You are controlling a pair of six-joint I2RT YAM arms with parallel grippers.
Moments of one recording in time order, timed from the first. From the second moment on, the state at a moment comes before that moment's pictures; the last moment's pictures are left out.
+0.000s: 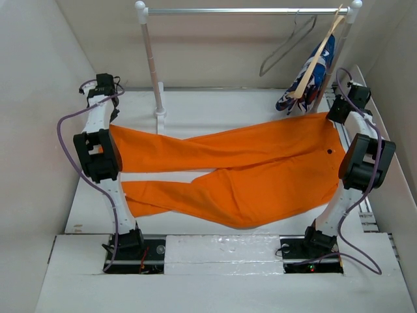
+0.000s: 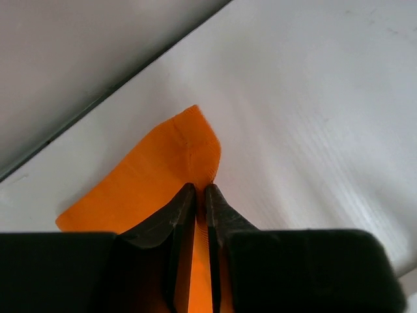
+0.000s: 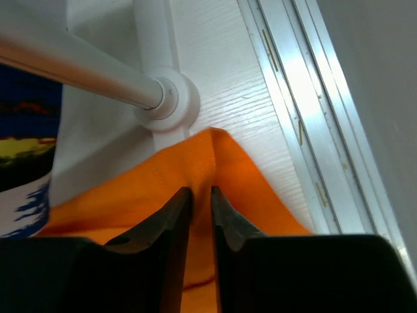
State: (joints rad) left arm 0.19 2.12 1.87 -0.80 -0.52 -0.62; right arm -0.35 1.96 1.55 -0.25 -0.10 0.12
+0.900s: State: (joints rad) left arm 0.31 1.74 1.12 -0.61 -0.21 -0.68; right arm 0.37 1.36 0.93 -0.18 -0.22 0.10
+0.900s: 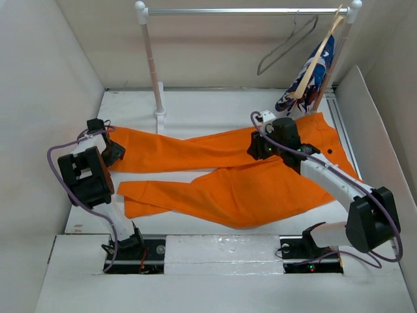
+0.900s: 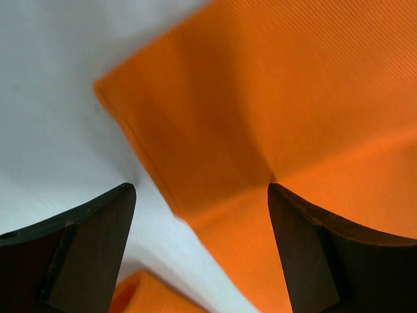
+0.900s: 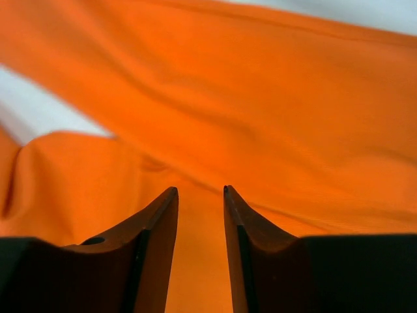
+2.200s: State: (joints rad) left arm 0.36 1.23 0.81 -0.89 -0.20 -0.84; right arm 0.54 1.17 0.95 -0.39 -0.27 -0.07
